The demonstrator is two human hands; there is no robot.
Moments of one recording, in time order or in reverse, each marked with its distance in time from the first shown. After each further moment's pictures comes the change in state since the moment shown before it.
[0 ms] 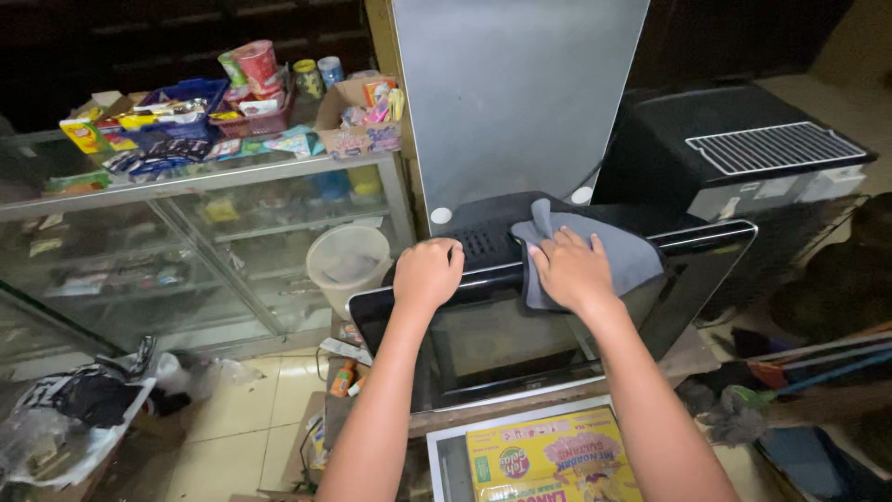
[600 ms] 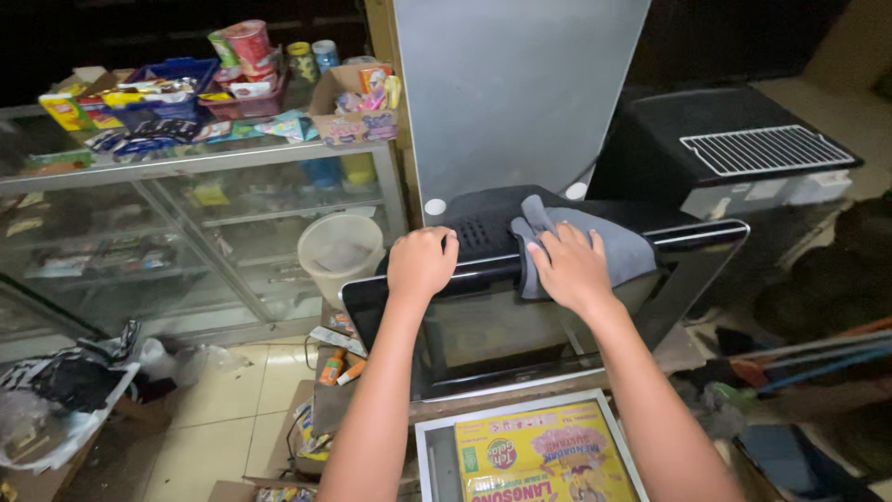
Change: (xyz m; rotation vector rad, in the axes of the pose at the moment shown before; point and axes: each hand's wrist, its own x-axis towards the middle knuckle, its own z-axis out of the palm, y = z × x) left_hand 0.000 -0.002 0.003 0.009 0.069 -0.017; right_hand -0.016 0.000 -0.002 0.103 0.192 -0.077
